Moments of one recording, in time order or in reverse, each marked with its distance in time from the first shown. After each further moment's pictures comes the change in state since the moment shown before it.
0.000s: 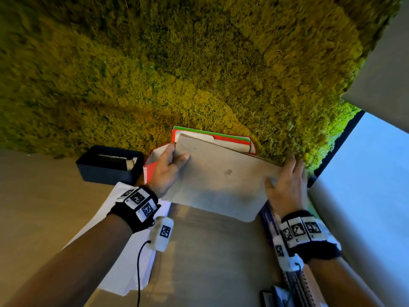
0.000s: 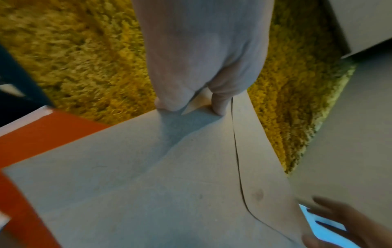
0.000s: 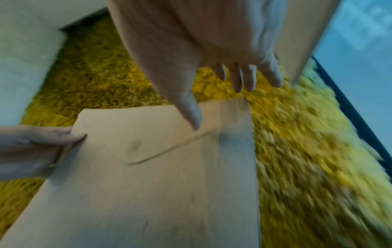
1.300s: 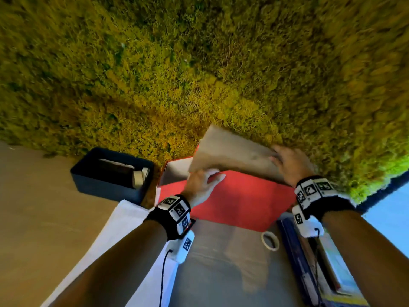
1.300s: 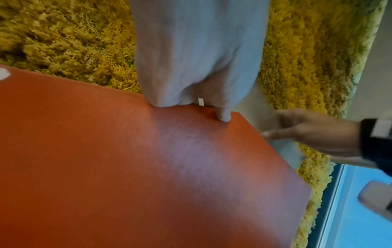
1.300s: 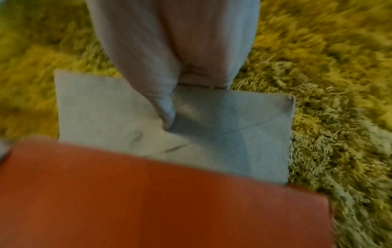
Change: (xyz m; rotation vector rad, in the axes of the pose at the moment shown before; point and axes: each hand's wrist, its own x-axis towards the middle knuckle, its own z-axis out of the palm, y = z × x) left_hand 0.119 -0.116 -0.022 0.484 -0.115 0.073; right_hand 0.185 -0.065 0.123 -0.158 -0.306 -0.293
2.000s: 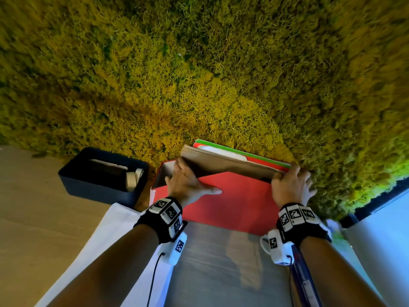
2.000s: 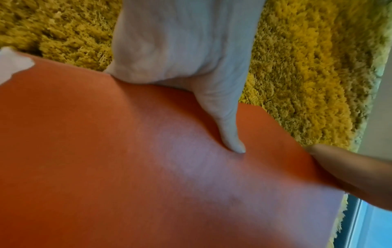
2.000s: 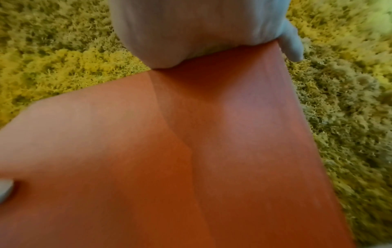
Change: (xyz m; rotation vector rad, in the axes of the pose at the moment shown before) left_hand 0.008 0.004 -0.009 0.355 0.106 -0.498; right_hand -0.033 -0.004 0.052 0.023 0.101 0.664
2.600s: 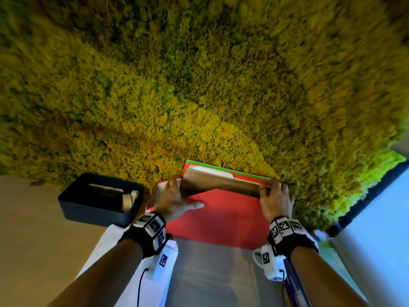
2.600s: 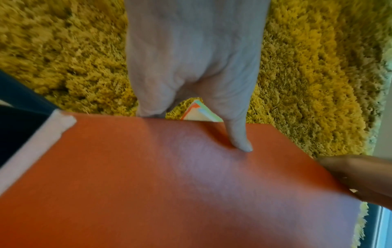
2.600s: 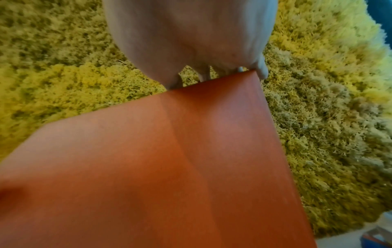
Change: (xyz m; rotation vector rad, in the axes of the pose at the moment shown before) left_hand 0.008 -0.023 -0.016 -0.116 -0.053 0.160; right_hand -0.005 0.011 -0.012 0.121 -0.030 -0.118
